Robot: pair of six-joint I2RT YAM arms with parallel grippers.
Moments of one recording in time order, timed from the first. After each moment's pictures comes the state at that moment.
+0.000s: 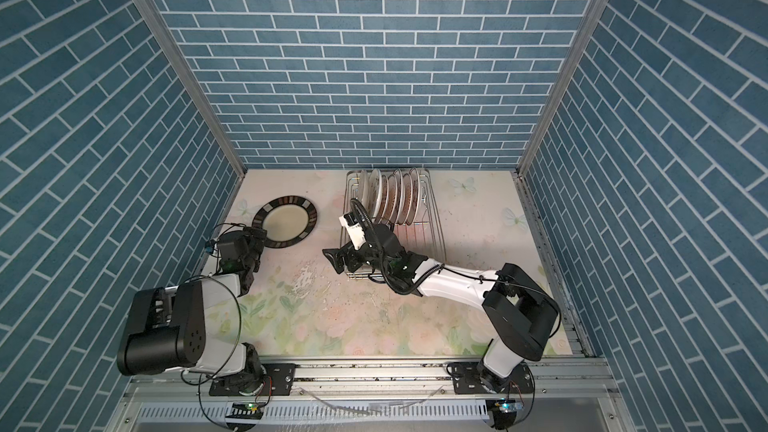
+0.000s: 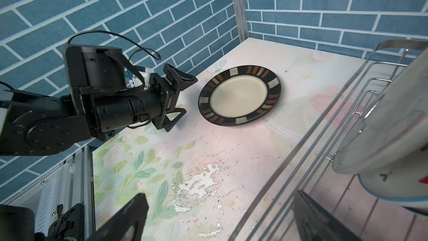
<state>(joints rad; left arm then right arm) 0.17 1.41 0.44 0.43 -0.08 -1.16 1.00 1.58 0.94 0.34 -0.09 0.27</state>
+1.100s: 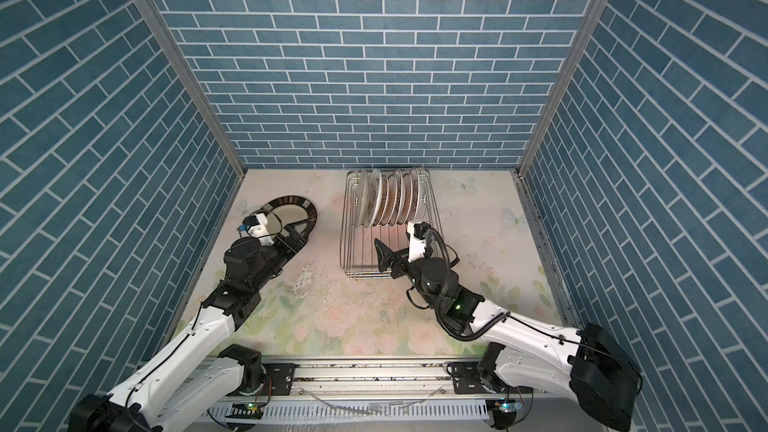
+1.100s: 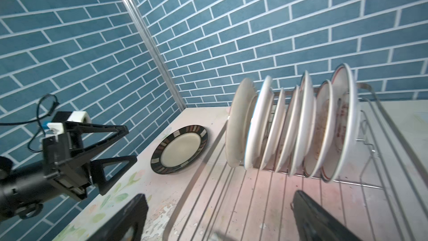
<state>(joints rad) -0.34 0.89 0.49 0.16 0.09 -0.92 1.00 1.03 0.47 0.52 0.38 0.35</state>
